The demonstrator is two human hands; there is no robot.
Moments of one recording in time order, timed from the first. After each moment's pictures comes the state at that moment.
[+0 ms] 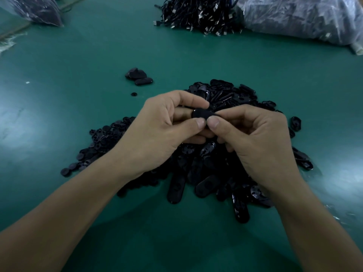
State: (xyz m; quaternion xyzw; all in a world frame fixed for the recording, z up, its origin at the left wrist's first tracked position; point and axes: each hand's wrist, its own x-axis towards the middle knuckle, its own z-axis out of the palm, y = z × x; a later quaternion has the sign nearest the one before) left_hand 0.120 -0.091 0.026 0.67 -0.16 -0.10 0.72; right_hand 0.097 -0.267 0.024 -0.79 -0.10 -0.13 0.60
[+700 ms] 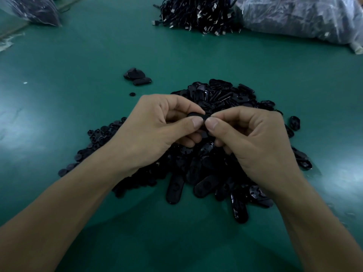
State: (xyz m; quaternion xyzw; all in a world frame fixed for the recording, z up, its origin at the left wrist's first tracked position) left_hand 0.128 -0.085 0.021 0.71 -0.17 -0.09 0.68; right_hand 0.096 -0.268 0.026 -0.81 -0.10 -0.10 0.57
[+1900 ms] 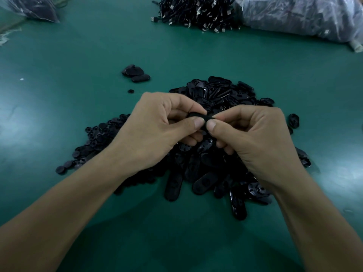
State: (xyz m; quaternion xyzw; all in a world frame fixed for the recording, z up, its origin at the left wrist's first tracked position) left_hand 0.123 -0.089 0.023 0.74 -0.18 -0.06 0.64; right_hand 0.096 -0.269 0.032 -0.80 -0.07 -0.06 0.59
